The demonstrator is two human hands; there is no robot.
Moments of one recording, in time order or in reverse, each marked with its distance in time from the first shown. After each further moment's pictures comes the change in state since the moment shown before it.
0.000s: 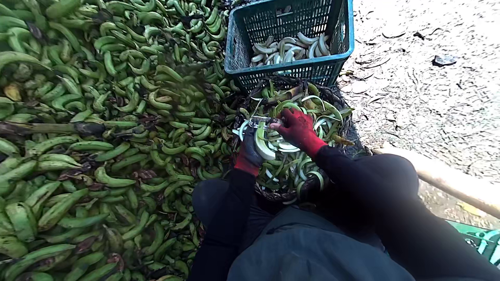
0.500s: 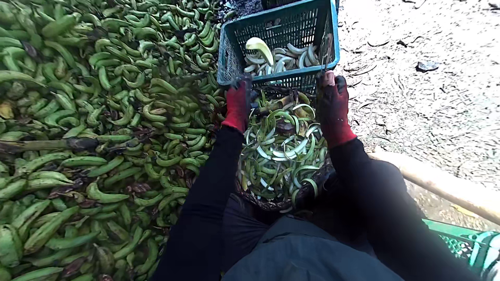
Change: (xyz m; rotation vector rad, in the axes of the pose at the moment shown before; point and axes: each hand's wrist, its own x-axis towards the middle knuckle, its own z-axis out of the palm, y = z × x) left_hand 0.137 0.099 0.066 0.529 0.229 0.113; right_hand 0.016 0.034 -0.085 1.035 0.677 0.075
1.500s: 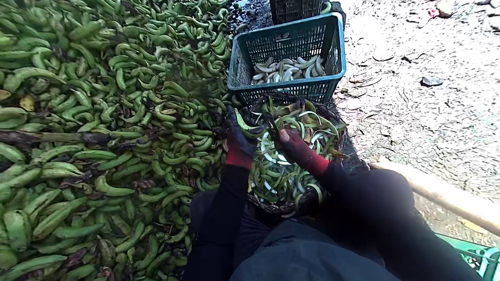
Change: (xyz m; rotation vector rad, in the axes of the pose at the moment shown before) left_hand -0.067 -0.041 -0.032 -0.811 0.067 -0.047; right_hand -0.098 0.036 0.027 -0.057 -0.819 0.261
